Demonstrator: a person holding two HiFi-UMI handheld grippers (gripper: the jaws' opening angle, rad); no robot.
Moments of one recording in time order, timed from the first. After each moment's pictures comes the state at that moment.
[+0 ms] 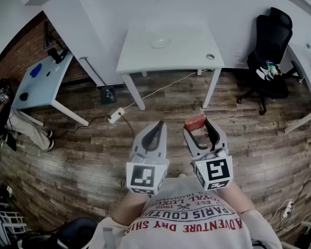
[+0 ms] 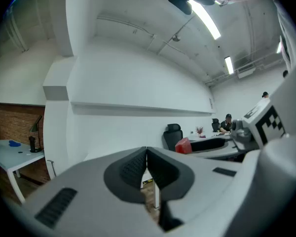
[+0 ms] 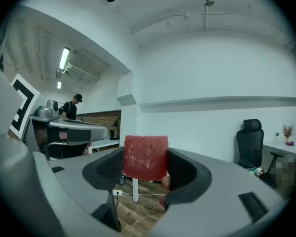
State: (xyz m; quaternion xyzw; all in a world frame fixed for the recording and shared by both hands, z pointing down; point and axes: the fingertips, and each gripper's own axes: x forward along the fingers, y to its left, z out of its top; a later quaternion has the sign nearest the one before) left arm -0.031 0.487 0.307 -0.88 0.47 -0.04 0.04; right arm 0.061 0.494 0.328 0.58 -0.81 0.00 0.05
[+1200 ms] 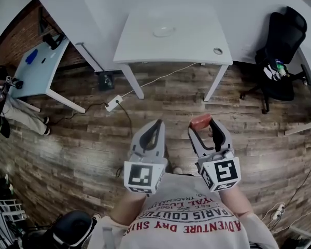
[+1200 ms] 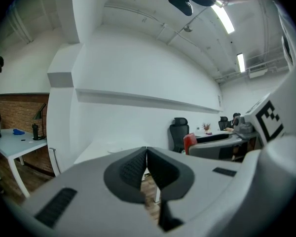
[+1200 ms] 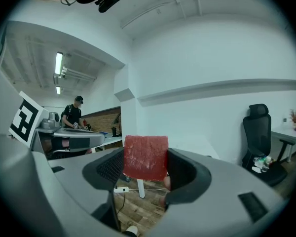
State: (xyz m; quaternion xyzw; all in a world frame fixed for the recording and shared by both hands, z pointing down) left arm -0.028 0.411 0.344 -0.87 0.49 -0.07 -0.02; right arm 0.085 0.422 0.354 0.55 -0.83 0.06 0.05
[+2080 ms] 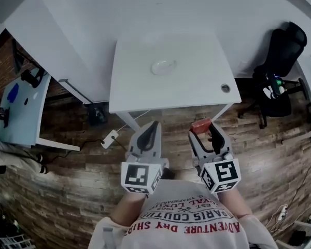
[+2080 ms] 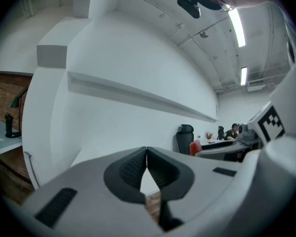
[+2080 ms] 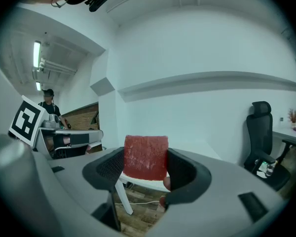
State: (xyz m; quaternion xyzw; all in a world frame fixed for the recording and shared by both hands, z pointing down) left arm -0.078 0.093 0.328 -0.90 0.44 -0.03 -0.04; right arm 0.047 0.129 0.344 0.61 -0.78 0.09 0.06
